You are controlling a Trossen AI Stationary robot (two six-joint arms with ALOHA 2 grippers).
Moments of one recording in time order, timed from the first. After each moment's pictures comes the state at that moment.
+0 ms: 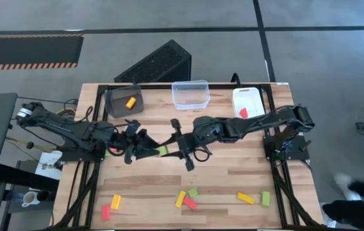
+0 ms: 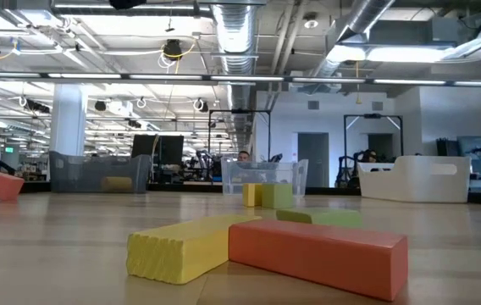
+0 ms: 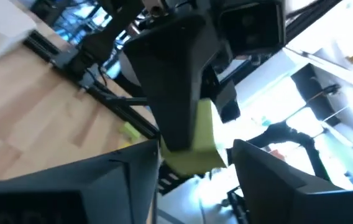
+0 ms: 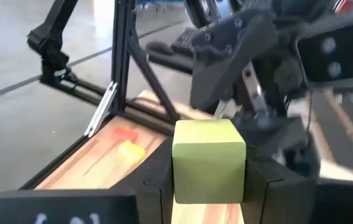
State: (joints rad) left arm -0.28 0.97 0.74 0.19 -0.10 -0.84; right arm 0.15 1.69 1.48 0.01 -0.13 -0.26
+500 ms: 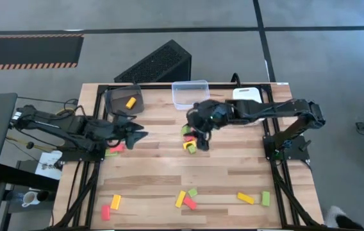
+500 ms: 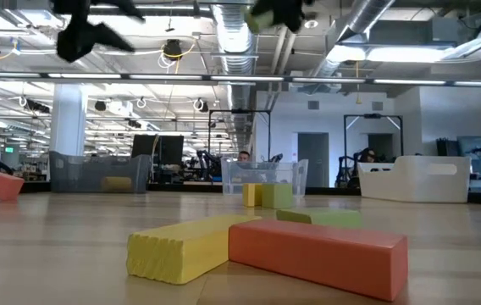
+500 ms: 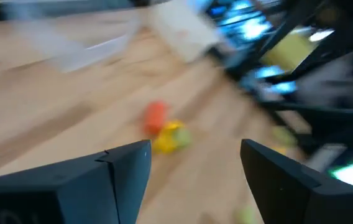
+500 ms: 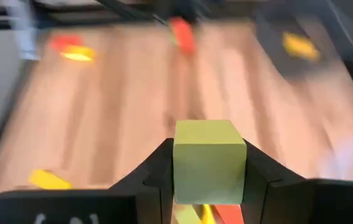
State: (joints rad) left arm -0.22 0.79 0.74 -0.50 -0.47 -0.93; right arm -0.02 1.56 1.48 -0.60 -0.02 0.04
